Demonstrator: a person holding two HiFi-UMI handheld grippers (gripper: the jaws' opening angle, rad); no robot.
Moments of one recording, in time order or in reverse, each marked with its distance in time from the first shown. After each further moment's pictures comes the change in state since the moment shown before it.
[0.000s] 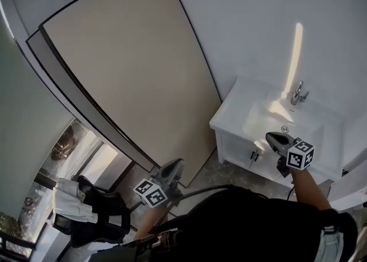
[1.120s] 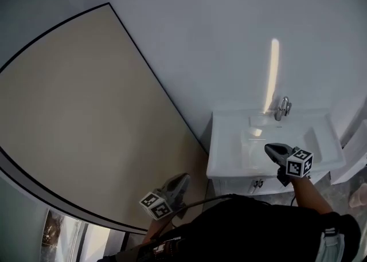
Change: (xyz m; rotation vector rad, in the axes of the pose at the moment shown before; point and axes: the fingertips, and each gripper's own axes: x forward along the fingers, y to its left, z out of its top) left arm 0.226 0.236 0.075 -0.099 0.182 -0.463; right arm 0.152 -0.116 0.056 0.077 -0.075 -0.441
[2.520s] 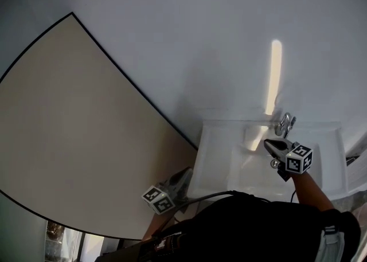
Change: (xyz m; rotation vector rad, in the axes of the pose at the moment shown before) left arm 0.221 0.063 -0.027 0.024 0.012 0.054; right arm 0.058 -0.222 0.030 -0.037 0.037 0.084
